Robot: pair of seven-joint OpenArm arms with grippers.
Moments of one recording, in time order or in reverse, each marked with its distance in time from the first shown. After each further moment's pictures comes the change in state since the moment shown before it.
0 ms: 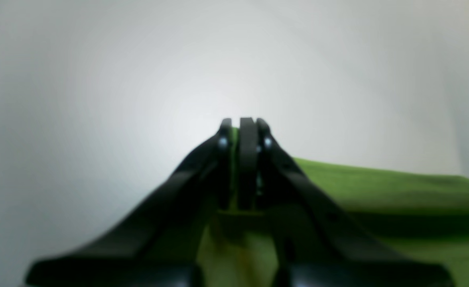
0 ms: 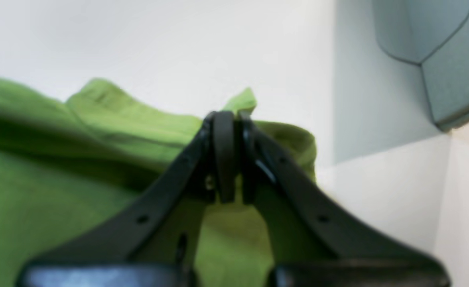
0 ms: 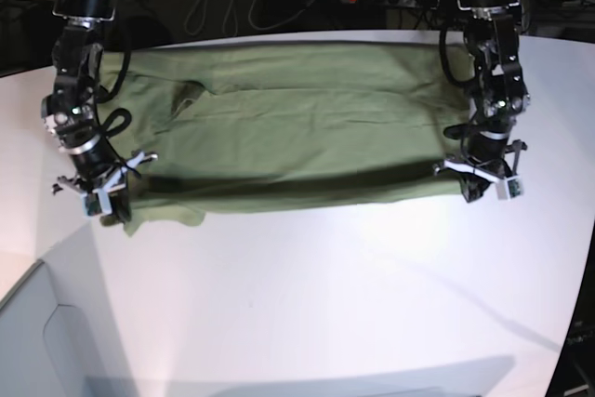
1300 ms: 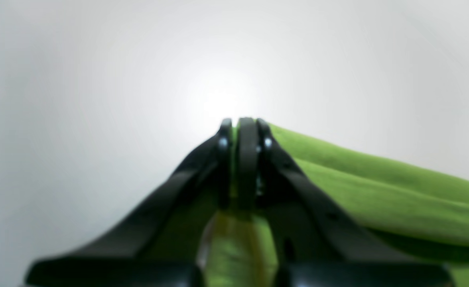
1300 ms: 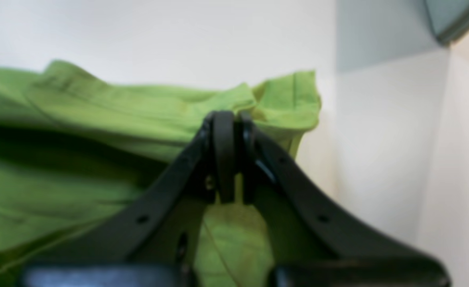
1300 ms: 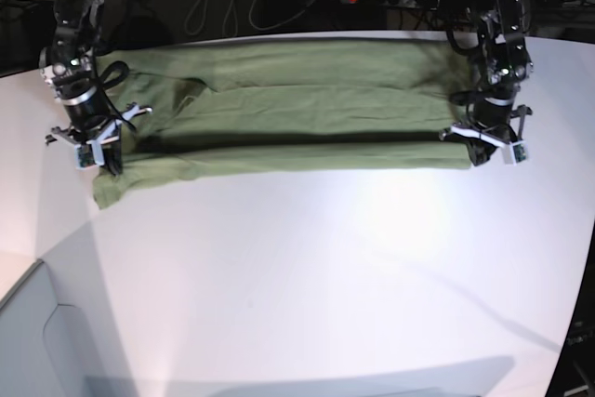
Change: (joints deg) left arm 8.1 0.1 -2.9 2.5 -0.2 -0.2 -0.5; right arm -11.6 -2.4 5.4 7.3 0.0 0.0 -0.1
